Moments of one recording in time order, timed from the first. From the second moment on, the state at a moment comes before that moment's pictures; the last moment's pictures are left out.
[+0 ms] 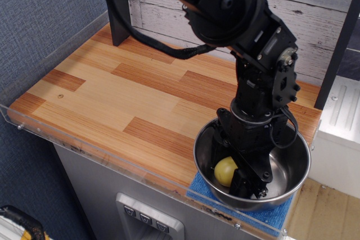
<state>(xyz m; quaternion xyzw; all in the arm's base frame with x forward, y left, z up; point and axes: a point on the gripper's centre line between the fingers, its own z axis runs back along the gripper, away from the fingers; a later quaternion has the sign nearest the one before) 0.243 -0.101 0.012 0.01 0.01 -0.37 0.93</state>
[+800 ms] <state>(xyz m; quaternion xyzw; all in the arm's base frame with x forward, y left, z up) 0.305 -0.006 0.139 0.04 -0.14 -0.20 0.97</state>
